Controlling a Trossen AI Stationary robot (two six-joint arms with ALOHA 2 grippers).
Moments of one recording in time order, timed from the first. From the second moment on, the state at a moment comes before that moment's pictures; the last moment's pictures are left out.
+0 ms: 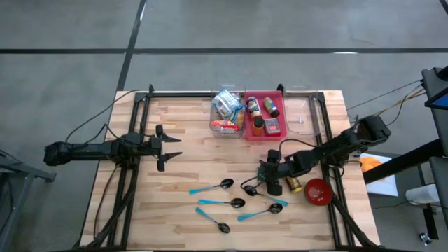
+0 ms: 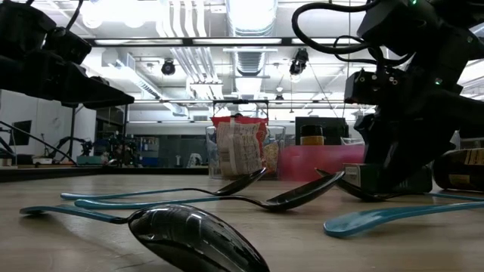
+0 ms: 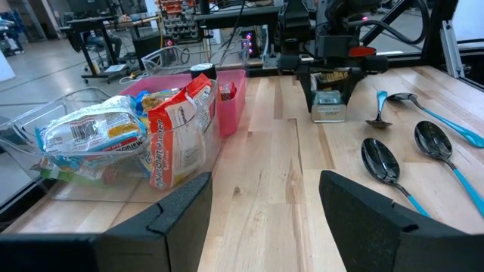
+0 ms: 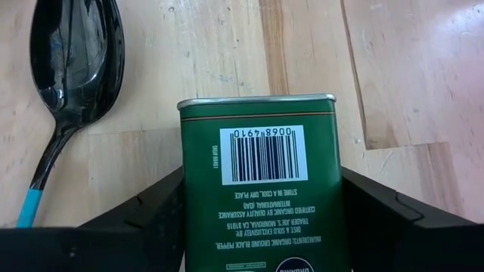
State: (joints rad) left arm 0.08 0.21 0.00 0.02 -0.05 0.10; right arm 0.30 1.52 0.62 -0.19 0.21 0.37
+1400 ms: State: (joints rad) left arm 0.08 0.21 0.00 0.02 -0.05 0.10; right arm -0.36 1.08 0.62 -0.09 0.49 0.58
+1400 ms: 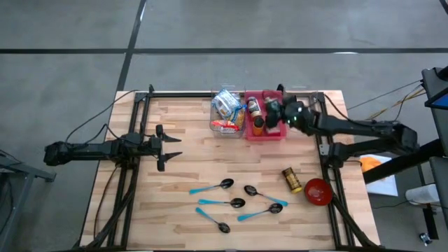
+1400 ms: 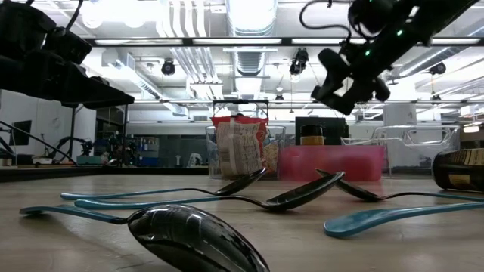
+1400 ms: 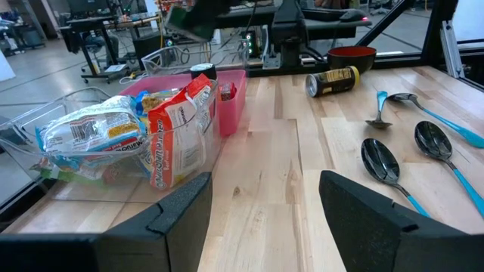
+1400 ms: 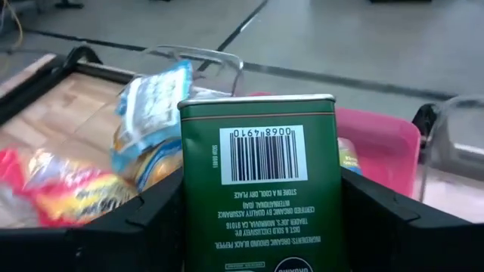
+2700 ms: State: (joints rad) left arm 0.08 0.21 0.00 0.02 -0.05 0.10; right arm -0.68 1.74 1.20 -0.65 0.37 0.71
